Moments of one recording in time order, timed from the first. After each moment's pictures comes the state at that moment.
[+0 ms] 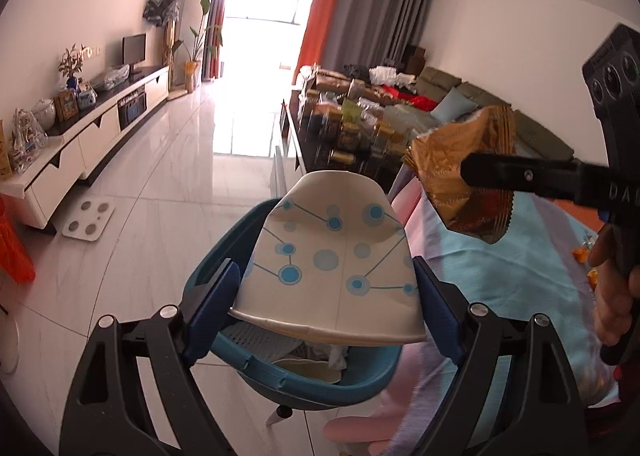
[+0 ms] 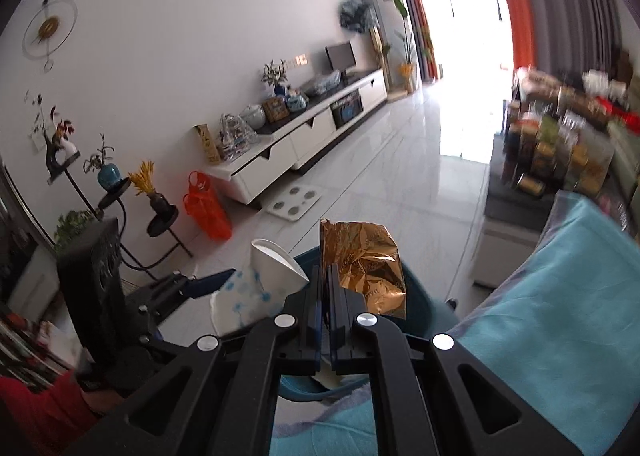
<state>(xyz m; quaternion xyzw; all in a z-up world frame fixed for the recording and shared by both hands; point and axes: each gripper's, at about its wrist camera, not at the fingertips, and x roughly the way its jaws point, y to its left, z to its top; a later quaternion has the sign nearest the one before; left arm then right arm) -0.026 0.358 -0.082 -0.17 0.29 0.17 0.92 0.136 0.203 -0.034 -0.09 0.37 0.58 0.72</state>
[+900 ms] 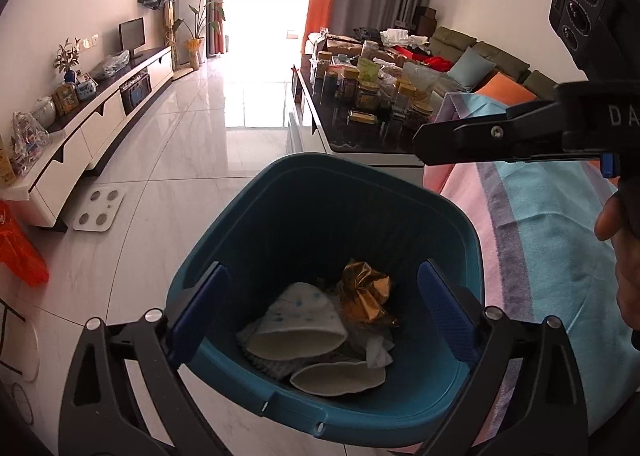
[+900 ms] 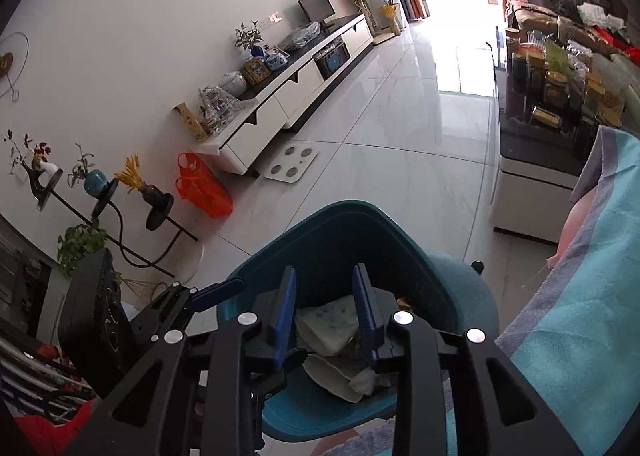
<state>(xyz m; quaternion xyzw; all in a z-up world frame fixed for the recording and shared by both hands) 0.052 0.387 -0.156 -0.15 0.36 0.19 0.90 0.169 0.262 -0.088 -0.08 0.47 0.55 0.68</state>
